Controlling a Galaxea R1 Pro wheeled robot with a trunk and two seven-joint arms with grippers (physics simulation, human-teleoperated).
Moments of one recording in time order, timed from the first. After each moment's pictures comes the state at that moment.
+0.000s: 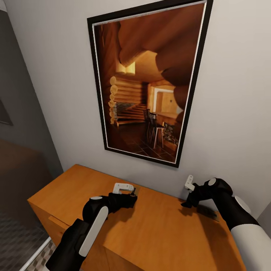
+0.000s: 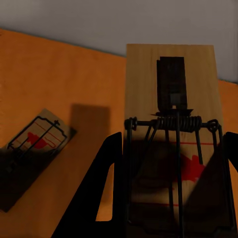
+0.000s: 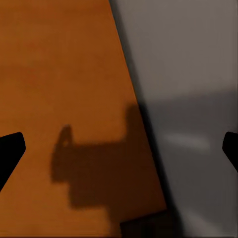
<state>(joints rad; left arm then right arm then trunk) -0.42 -0.08 -0.36 -1.47 0.40 0.88 0.15 -0.68 -0.22 0.00 -1.04 0.85 0.40 1.14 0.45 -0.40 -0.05</state>
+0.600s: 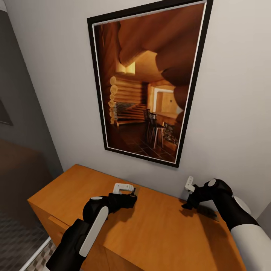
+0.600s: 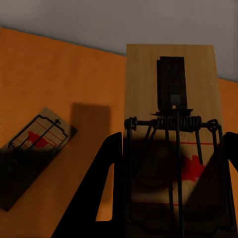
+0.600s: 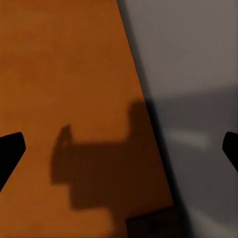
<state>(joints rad) -0.42 -0.08 -0.36 -1.47 0.40 0.88 0.15 -0.68 -0.22 0.00 -1.02 0.85 0.40 1.14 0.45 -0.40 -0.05</state>
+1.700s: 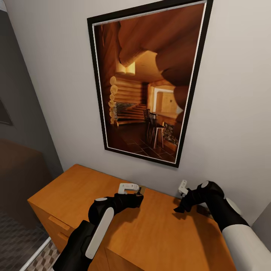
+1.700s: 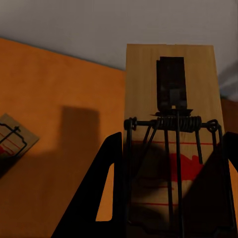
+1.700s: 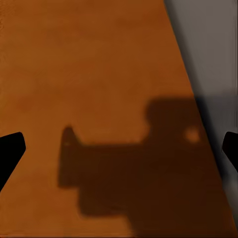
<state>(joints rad) -0.41 -0.14 -0.36 -1.45 0.41 0.84 0.15 -0.68 -0.15 -0.02 -0.98 0.85 0.45 1.17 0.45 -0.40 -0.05</state>
